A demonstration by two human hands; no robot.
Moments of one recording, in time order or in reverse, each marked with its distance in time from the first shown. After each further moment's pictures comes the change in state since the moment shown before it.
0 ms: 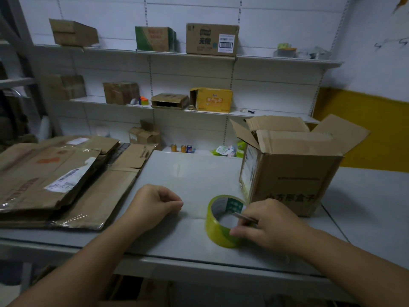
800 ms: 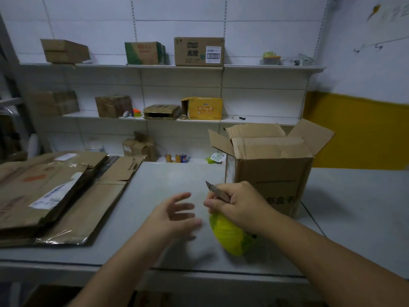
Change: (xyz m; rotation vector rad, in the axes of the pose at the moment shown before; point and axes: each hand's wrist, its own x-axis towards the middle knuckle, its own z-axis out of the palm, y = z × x) left_hand -0.037 0.057 0.038 -0.679 -0.163 -0.138; right_hand 0.023 -0.010 -0.019 0.450 0.246 0.080
